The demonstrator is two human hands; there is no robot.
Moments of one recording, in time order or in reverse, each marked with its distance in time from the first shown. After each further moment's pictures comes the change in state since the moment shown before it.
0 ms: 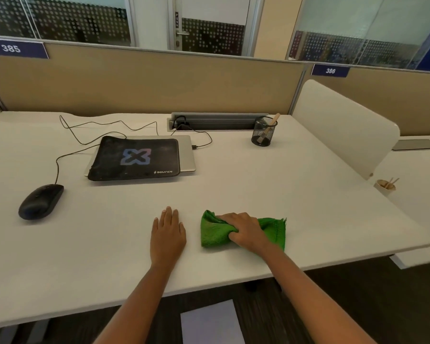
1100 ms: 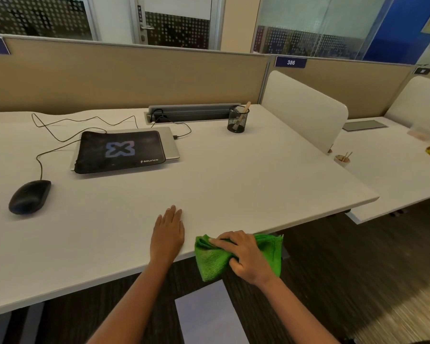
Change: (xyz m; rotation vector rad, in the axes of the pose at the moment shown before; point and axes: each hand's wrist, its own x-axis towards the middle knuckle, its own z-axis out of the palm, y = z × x) left_hand -0.051 -0.009 -0.002 -0.114 -0.036 0.242; right_hand -0.131 -0.040 0.059 0.050 0.296 -0.123
